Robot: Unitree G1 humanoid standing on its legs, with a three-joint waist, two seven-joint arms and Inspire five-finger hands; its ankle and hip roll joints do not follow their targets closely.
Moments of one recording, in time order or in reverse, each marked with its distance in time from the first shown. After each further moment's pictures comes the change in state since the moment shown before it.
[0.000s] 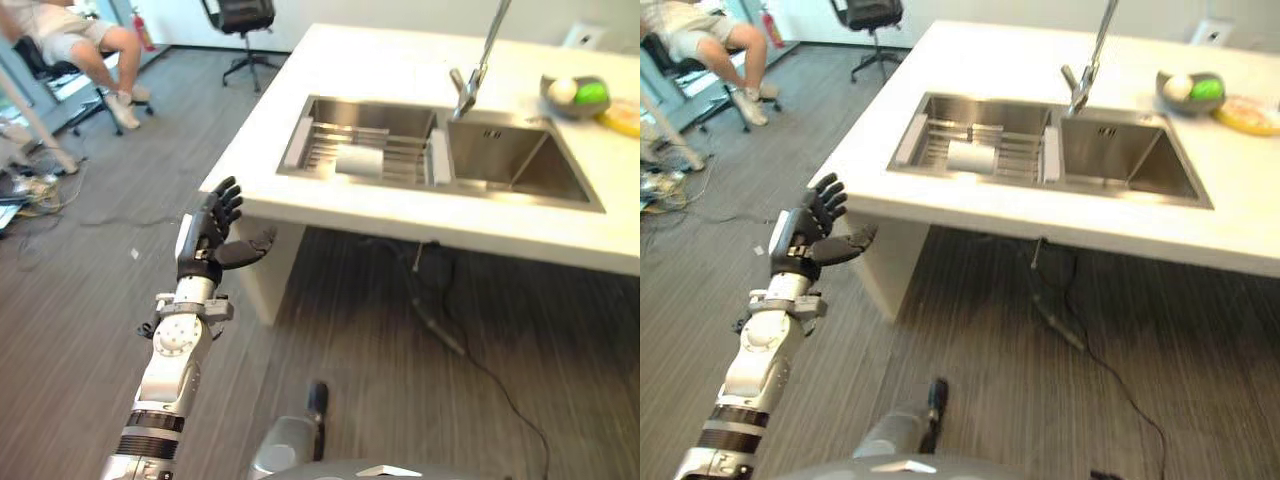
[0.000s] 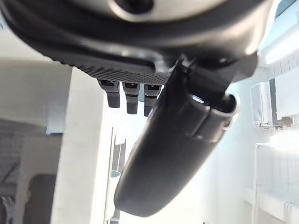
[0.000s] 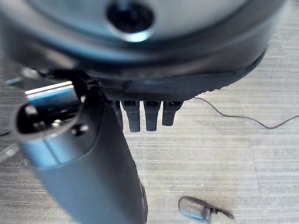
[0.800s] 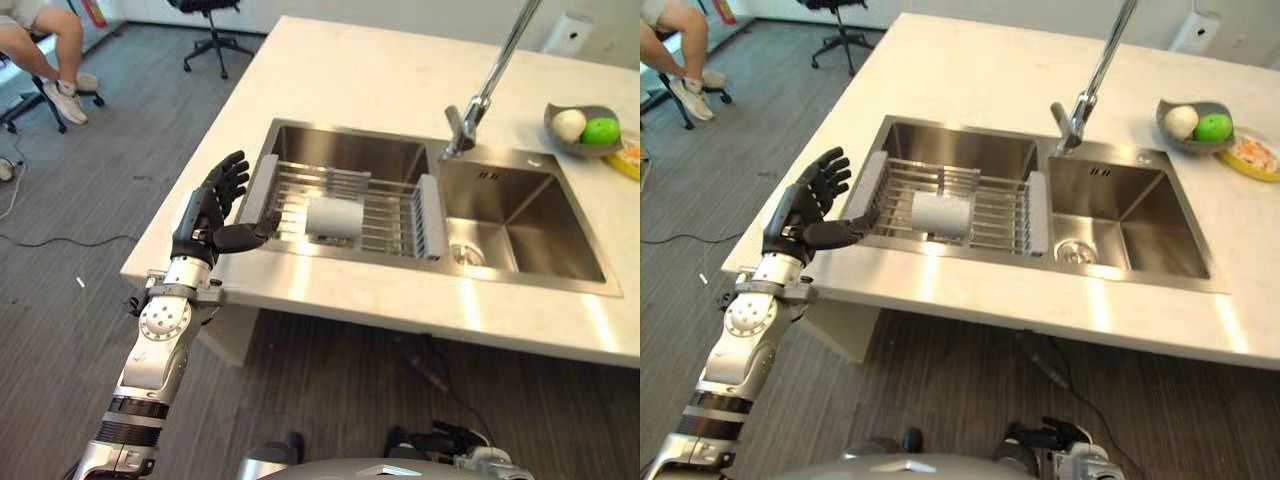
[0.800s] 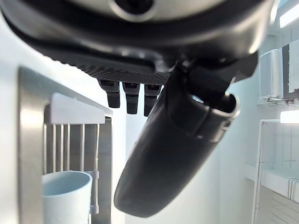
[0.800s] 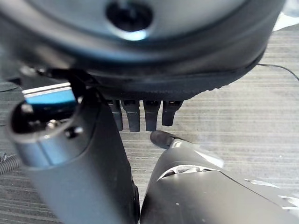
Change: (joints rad) left arm -0.009 0.059 -0.018 -0.058 0.001 0.028 -0.047; right arm -0.047 0.017 -0.035 -0.085 -0.053 0.011 0.064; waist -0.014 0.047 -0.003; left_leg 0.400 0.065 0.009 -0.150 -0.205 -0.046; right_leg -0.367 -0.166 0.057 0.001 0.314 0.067
